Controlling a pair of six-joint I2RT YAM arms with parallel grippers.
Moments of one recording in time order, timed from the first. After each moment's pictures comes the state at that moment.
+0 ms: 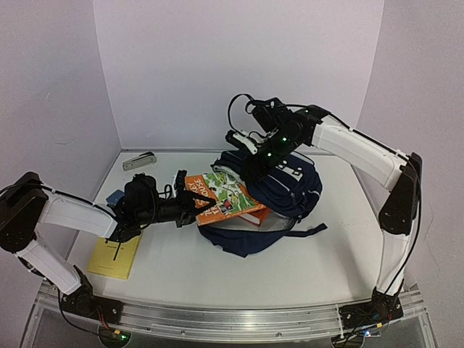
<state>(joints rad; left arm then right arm) -0.78 1.50 0.60 0.73 0.41 -1.18 0.78 1.98 2.03 -1.04 -0.19 -0.15</state>
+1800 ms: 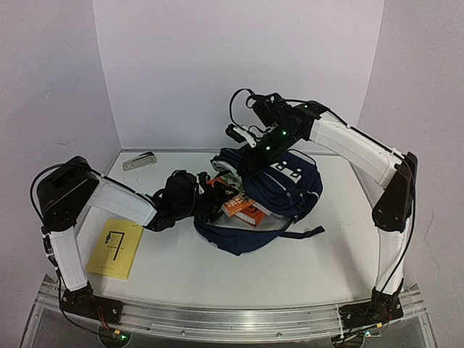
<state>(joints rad) -0.84 1.88 0.93 0.65 0.18 -1.35 0.75 2.03 2.13 -1.07 -0.26 -0.09</state>
